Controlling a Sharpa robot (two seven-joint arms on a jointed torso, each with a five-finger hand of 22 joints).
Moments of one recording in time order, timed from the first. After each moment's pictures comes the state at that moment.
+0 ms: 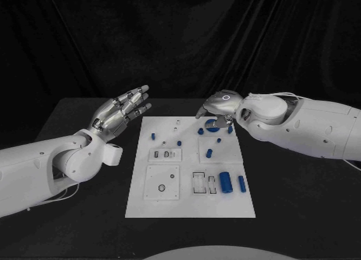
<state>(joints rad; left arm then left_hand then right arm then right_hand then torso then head) 1.28 -0.93 -0.21 1.54 -0.03 -0.02 0.68 1.36 0.25 -0.28 0.29 0.49 0.35 0.08 0.09 0.04 0.07 0.05 0.25 0.04 0.04 0.11 0.12 0.02 0.16 0.05 0.25 0.03 0.02 1.39 -0.67 -0.21 1.33 -1.85 -0.24 0.03 1.38 -0.05 0.16 0.01 0.16 0.85 0.02 0.08 0.08 0.91 0.05 0.15 0.06 1.45 -0.06 0.78 0.36 0.14 1.38 0.04 1.13 0.89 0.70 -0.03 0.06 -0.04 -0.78</state>
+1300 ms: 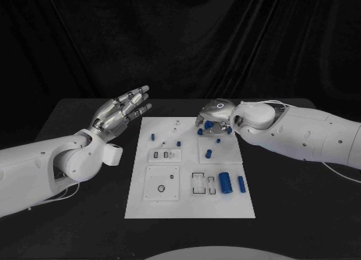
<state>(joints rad) 1.28 -0.92 -0.21 1.52 -0.03 -0.01 0.68 1.39 0.25 -0.27 0.29 0.52 0.35 0.08 0.09 0.04 0.07 0.06 0.25 0.04 0.04 0.11 0.12 0.02 0.16 0.05 0.24 0.03 0.02 1.32 -0.58 -0.21 1.17 -1.85 -0.26 0.09 1.38 -0.06 0.18 0.03 0.16 0.91 0.05 0.09 0.09 0.95 0.04 0.15 0.06 1.45 -0.06 0.79 0.37 0.14 1.38 0.04 1.15 0.94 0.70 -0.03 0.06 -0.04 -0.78</state>
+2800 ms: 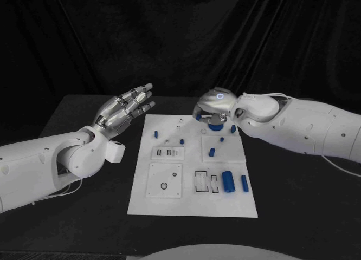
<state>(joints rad) 1.28 -0.93 -0.21 1.53 -0.04 0.00 0.68 1.43 0.23 -0.25 0.28 0.59 0.36 0.08 0.09 0.04 0.07 0.06 0.25 0.04 0.04 0.11 0.12 0.02 0.16 0.05 0.24 0.03 0.02 1.37 -0.55 -0.21 1.16 -1.84 -0.38 0.17 1.45 -0.07 0.35 0.05 0.16 1.07 0.08 0.13 0.15 1.14 0.03 0.11 0.06 1.44 -0.07 0.89 0.49 0.12 1.38 0.04 1.21 1.04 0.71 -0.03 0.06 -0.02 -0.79</state>
